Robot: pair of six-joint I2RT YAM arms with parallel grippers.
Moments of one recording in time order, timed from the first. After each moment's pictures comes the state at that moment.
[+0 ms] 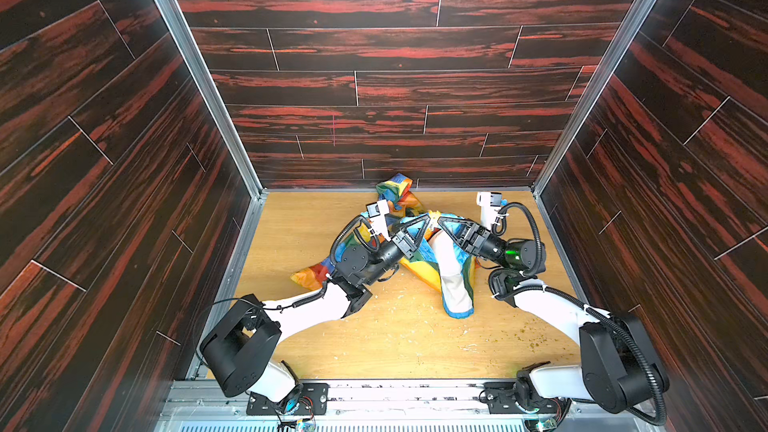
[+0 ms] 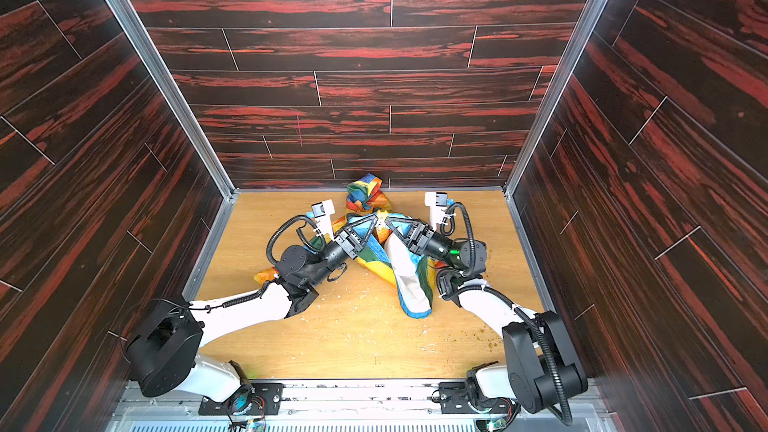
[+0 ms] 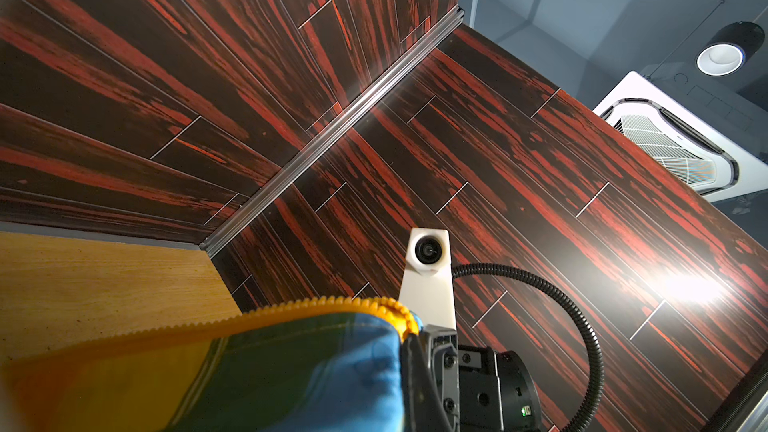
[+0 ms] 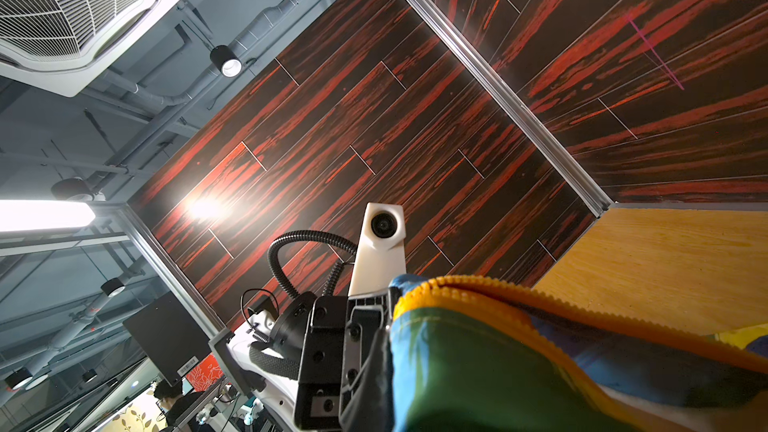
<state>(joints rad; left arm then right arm) -0.79 1.50 0.83 1.09 0.16 -0.95 0.37 1.37 0.68 1.29 -0.83 1.24</state>
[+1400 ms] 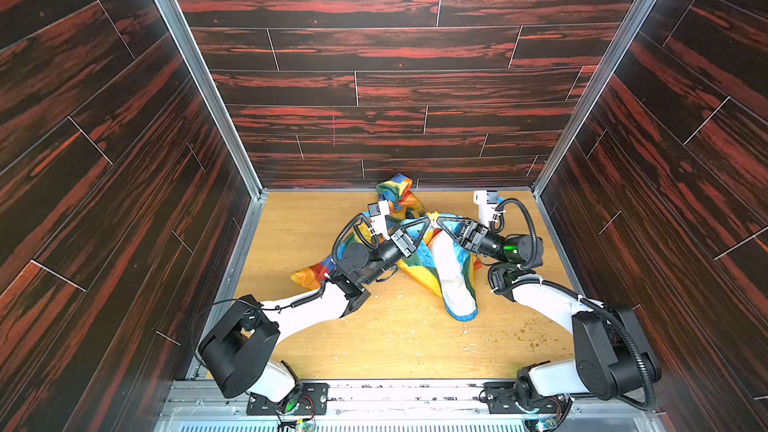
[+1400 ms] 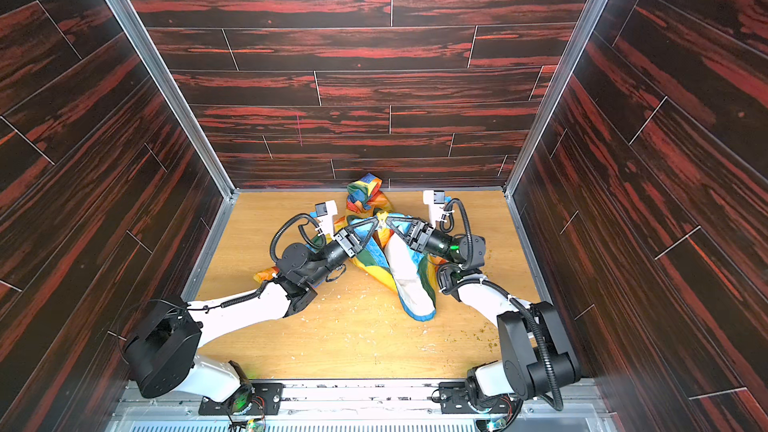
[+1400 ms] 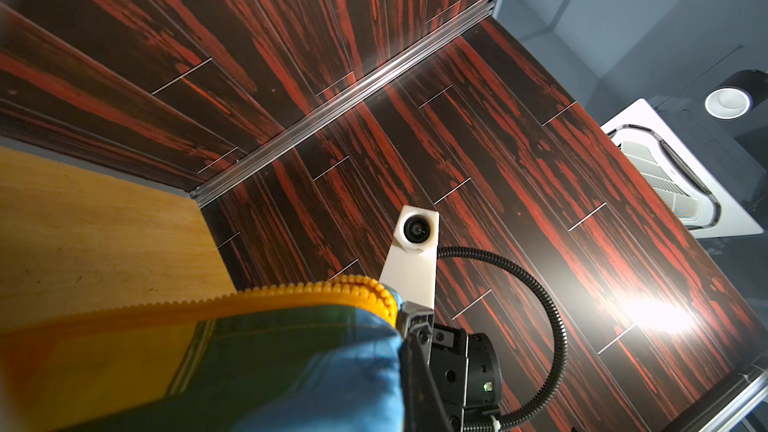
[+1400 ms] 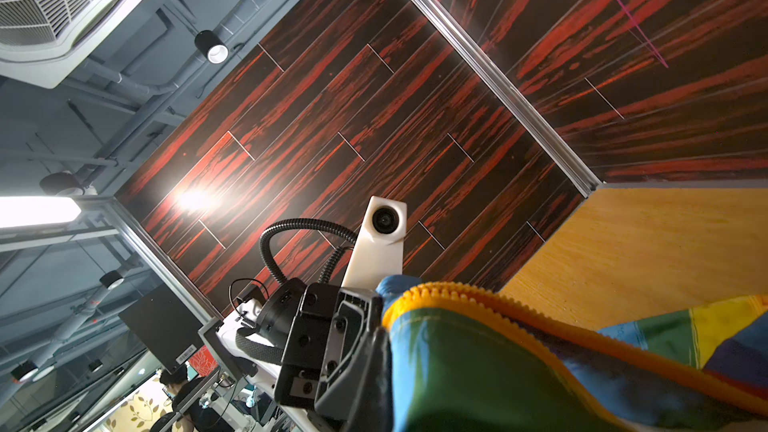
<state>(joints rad) -0.77 1.50 0.82 1.03 0.19 -1.11 0.32 1.43 0.69 1.28 -0.90 1.25</state>
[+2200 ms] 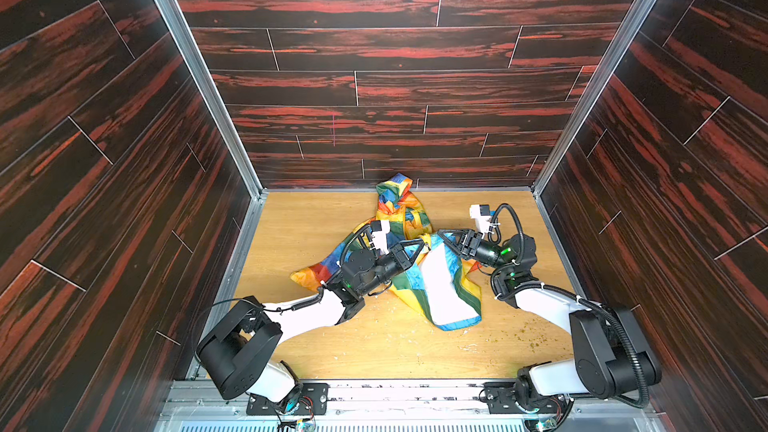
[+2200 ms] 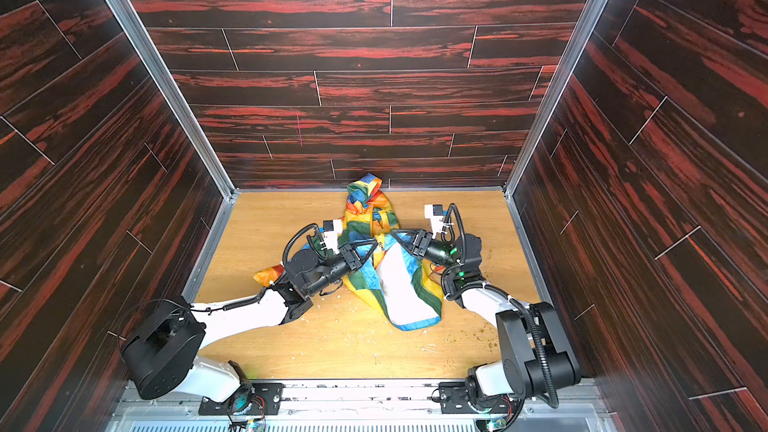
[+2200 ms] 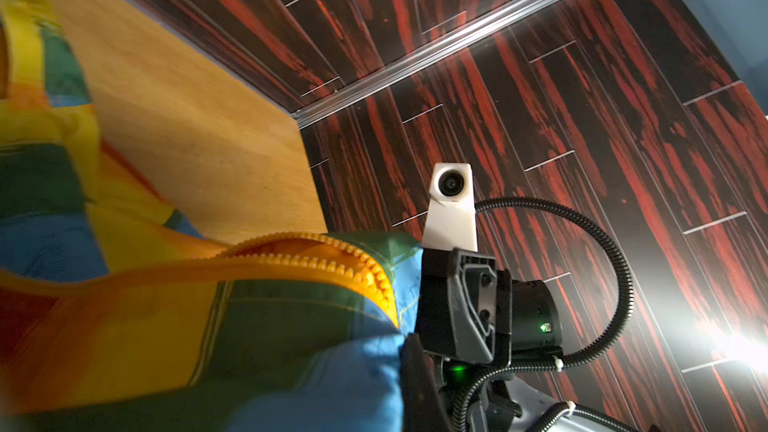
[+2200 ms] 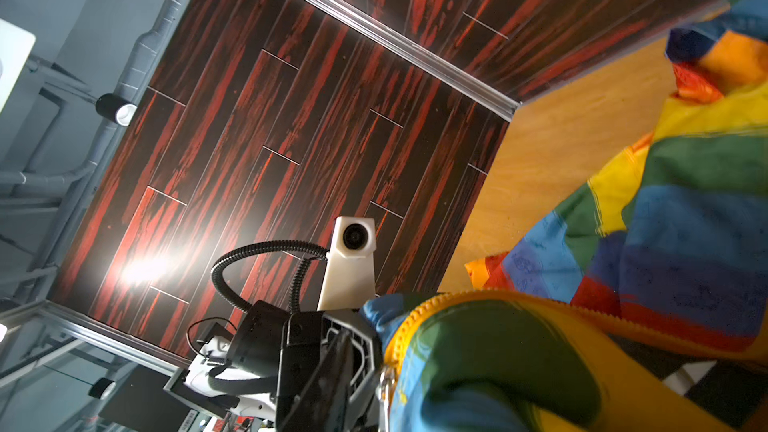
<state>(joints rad) -0.75 1.48 0.71 0.83 0.21 -1.16 0.27 1.43 0.61 1.00 -0.91 1.25</state>
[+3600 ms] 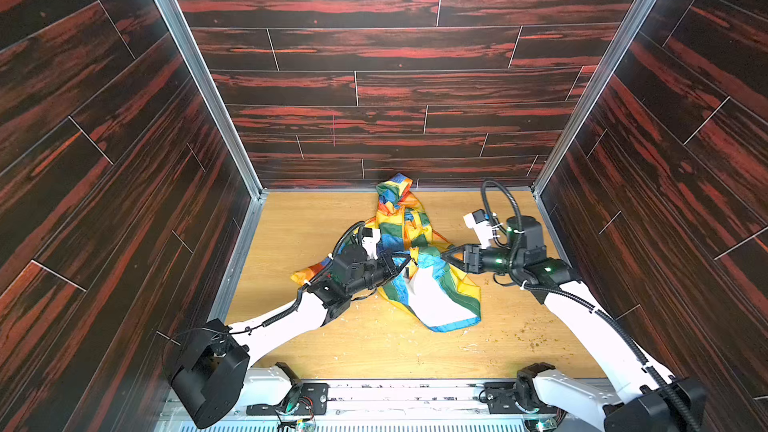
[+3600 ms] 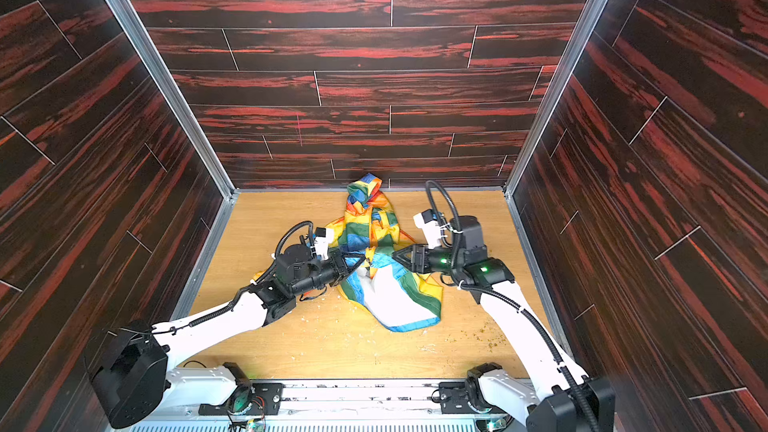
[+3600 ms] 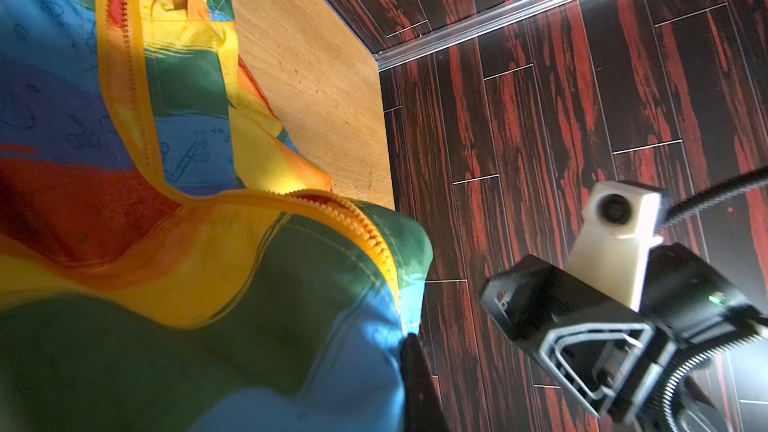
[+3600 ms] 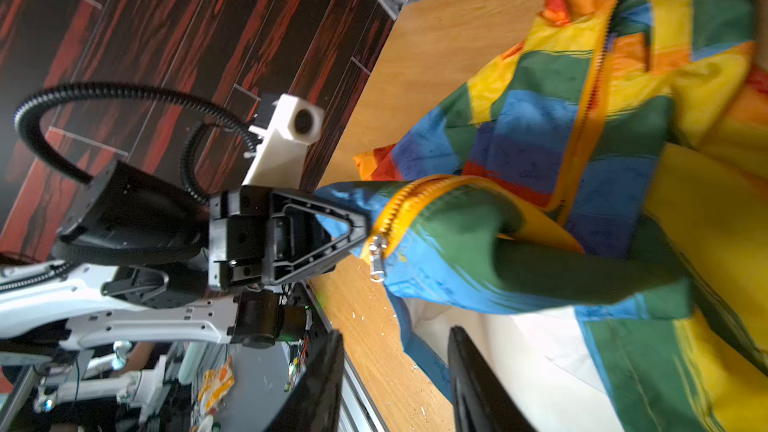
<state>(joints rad) -0.69 1.31 0.71 0.37 0.31 -1.18 0.38 1.13 0.98 -0.45 -0.73 0.39</state>
